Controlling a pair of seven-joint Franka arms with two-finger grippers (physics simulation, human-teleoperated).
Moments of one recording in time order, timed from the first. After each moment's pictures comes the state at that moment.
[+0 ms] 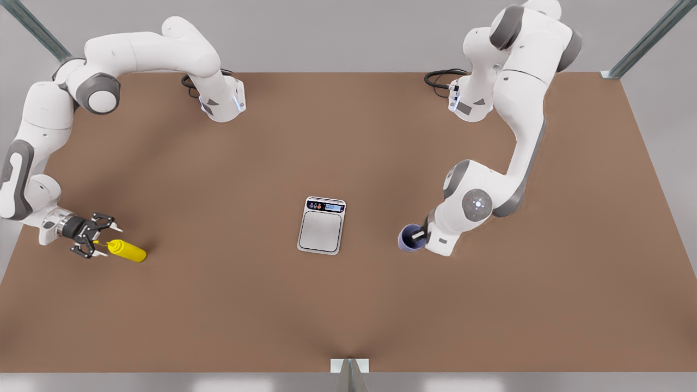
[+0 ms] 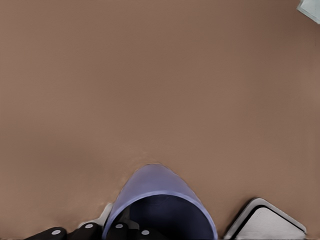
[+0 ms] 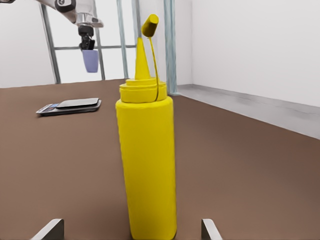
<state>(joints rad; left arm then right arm) -0.18 0.56 -0.32 -1.55 -0.05 2.08 -0.89 -0.87 1.12 0.16 -1.20 0.94 1.54 -2.31</state>
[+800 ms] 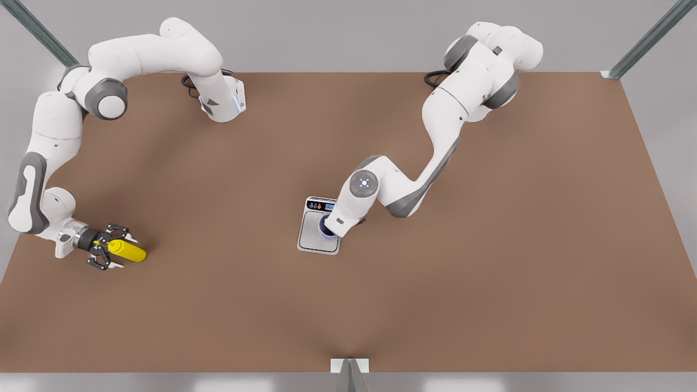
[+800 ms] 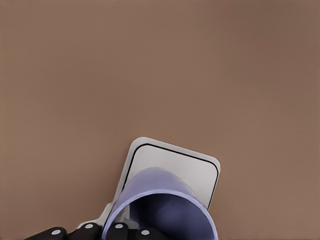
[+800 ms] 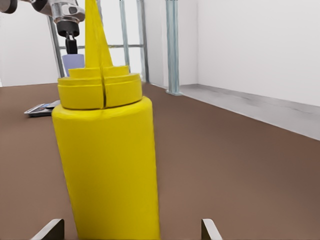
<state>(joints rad) -0.49 0.87 -0.37 -1.19 0.18 2.17 -0.98 -0.78 1.13 0.17 -1.21 0.98 1.60 -2.31</state>
